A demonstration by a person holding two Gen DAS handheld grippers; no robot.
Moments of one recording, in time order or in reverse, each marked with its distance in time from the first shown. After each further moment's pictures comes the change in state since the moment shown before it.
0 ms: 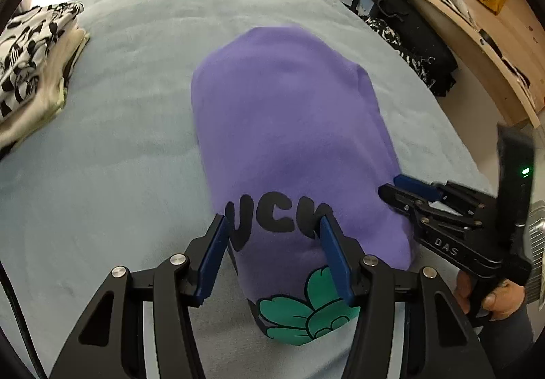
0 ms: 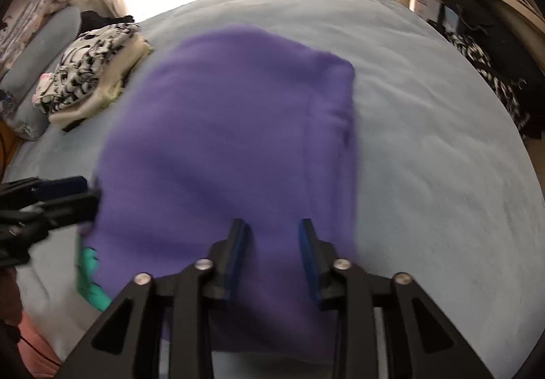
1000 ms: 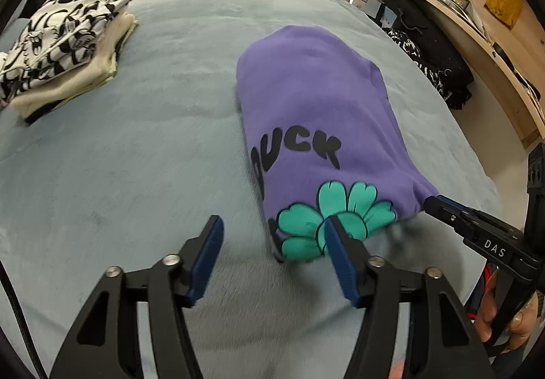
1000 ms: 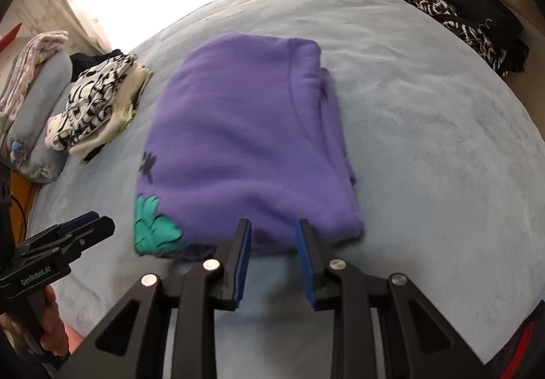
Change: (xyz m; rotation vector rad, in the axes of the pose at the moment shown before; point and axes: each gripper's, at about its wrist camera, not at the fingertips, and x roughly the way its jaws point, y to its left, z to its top) left arm -0.057 0.011 -0.058 -0.061 -0.041 0.109; right arm -0.067 0.013 -0.049 0.199 -0.008 0.065
